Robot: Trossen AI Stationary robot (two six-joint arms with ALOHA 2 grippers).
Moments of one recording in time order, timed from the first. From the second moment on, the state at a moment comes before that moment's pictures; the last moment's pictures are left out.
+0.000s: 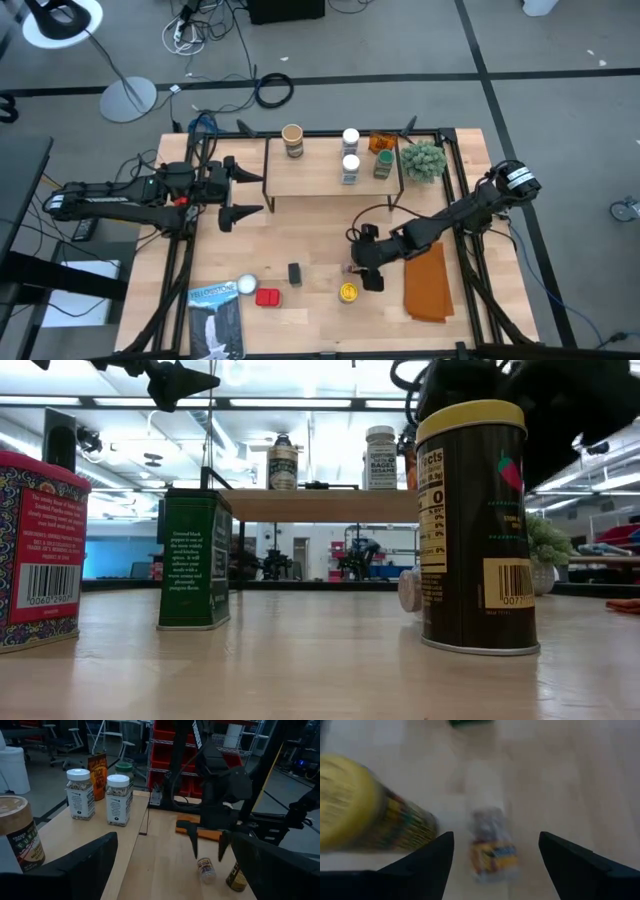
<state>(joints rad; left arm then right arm) 0.03 0.63 0.63 -0.12 -0.02 -0.13 0.40 1.60 0.90 -0.21 0.18 0.36</state>
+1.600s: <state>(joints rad) 0.03 0.63 0.63 -0.12 -0.02 -0.13 0.68 1.73 0.49 0.82 1.10 0.63</state>
